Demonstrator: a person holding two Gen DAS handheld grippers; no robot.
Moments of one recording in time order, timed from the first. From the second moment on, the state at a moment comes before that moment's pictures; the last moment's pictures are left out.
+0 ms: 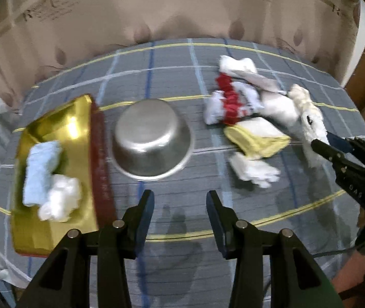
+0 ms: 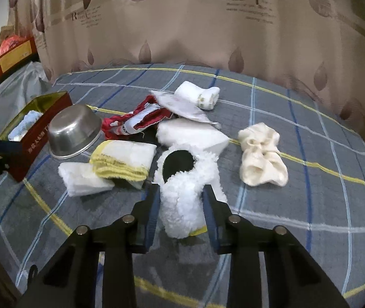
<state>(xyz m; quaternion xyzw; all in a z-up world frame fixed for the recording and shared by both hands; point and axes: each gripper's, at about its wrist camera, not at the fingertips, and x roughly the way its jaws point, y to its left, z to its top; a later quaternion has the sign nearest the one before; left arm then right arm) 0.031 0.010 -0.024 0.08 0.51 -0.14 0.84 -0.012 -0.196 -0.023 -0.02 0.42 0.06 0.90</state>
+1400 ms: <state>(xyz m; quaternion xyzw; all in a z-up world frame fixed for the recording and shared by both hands) 0.071 -0.059 -0.088 0.07 0.57 -0.20 0.79 -0.032 -0.226 -0.051 0.01 0.46 0.03 0.89</state>
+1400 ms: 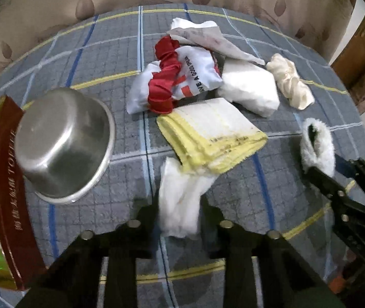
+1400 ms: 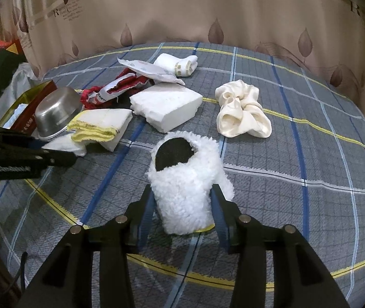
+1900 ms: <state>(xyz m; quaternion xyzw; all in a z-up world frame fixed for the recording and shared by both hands) 0.034 -0.050 -0.065 0.08 0.58 -0.23 0.78 -0.032 -0.227 -0.056 0.00 0.47 0.02 0.88</state>
